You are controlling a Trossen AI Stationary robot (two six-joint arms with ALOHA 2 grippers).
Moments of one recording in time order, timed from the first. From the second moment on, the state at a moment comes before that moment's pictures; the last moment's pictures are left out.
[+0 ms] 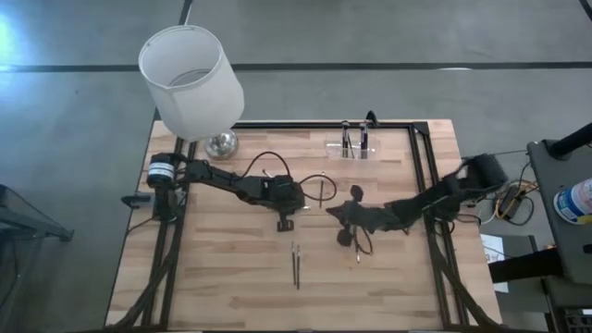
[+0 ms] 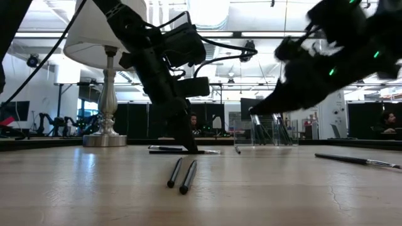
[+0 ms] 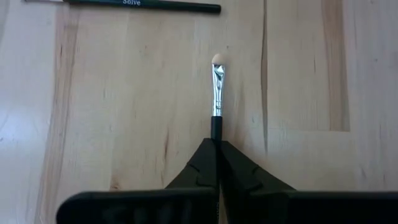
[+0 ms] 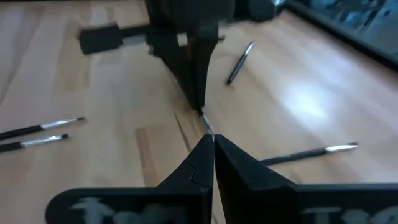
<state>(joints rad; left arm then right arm) 0.04 1.87 1.07 -0.20 -0.09 0.03 0.26 1.61 0.43 0.71 0.54 0.24</state>
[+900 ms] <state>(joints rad) 0.04 1.86 1.06 -0.16 -0.08 0.03 0.03 1.87 0.73 0.44 0.21 0.26</state>
